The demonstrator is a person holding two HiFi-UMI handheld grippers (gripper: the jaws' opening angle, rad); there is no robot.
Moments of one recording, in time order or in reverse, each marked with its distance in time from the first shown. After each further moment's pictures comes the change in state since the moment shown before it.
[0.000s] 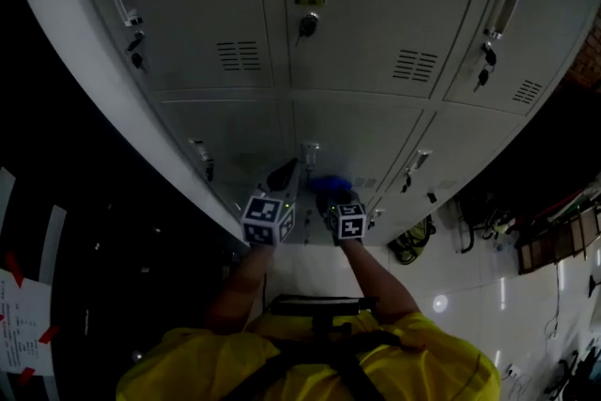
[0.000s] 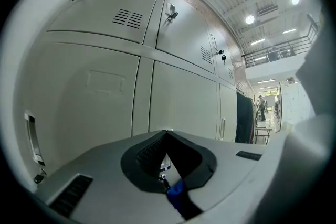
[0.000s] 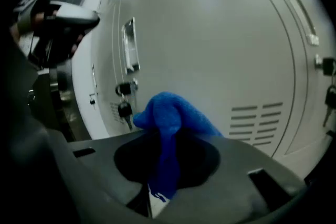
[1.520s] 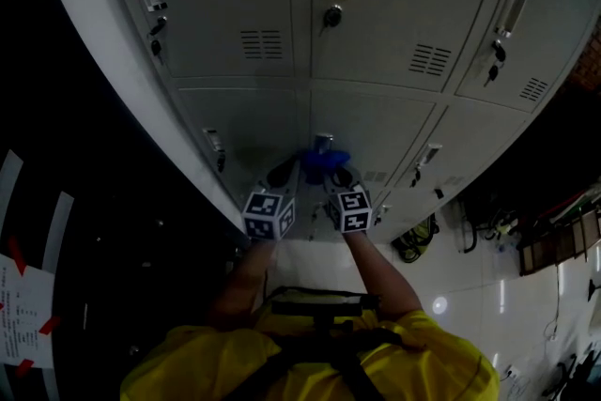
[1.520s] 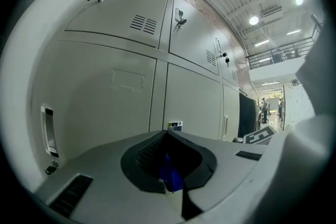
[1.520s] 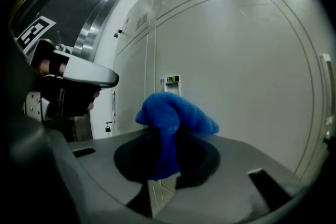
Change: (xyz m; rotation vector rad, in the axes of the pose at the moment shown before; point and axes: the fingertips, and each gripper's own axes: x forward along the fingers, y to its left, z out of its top) left arm -0.024 0.025 -0.018 -0.044 -0.020 0.026; right arm -0.042 0.077 0.116 -0.135 -0.260 0.095
